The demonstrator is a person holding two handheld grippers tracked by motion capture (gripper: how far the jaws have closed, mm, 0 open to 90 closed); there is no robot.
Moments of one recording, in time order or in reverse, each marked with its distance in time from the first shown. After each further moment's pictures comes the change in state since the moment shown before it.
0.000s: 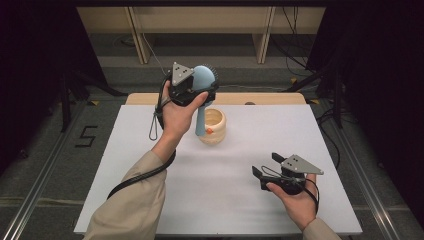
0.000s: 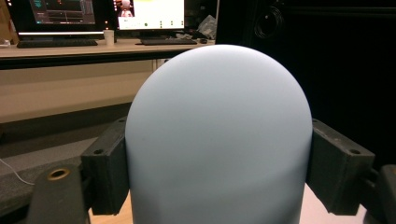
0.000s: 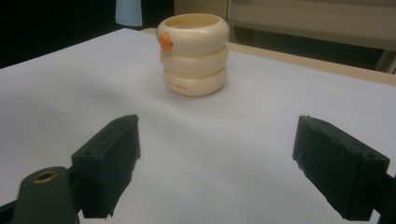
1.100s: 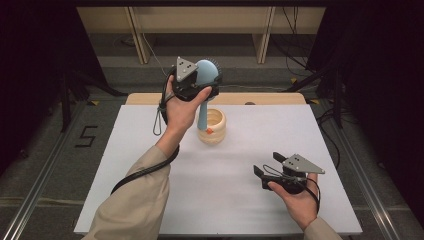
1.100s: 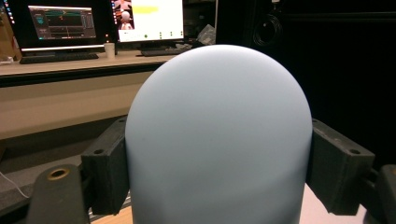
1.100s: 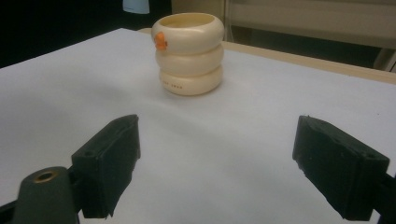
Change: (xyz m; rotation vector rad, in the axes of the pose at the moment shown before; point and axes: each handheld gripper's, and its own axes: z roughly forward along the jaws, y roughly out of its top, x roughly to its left) left arm -0.004 0.009 0.011 -0.038 -0.003 0.037; right arm -0.004 -0.001 -0.001 0.003 -0.007 0.010
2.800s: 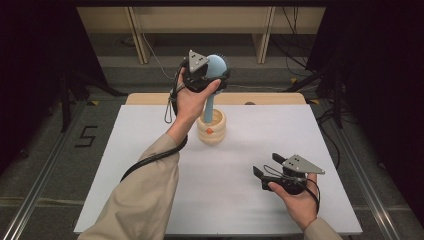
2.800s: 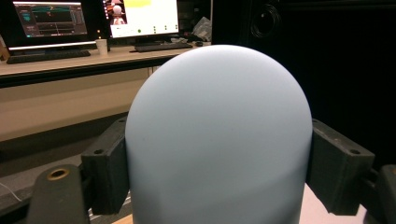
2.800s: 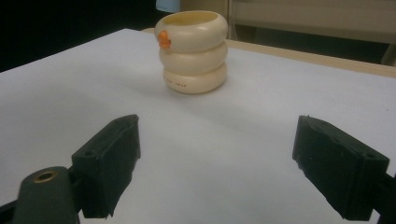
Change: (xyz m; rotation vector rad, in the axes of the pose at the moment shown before) left arm 0.001 0.001 0.040 0.029 -0.017 0.023; right arm -0.001 -0.003 0.001 -0.001 0.018 0.014
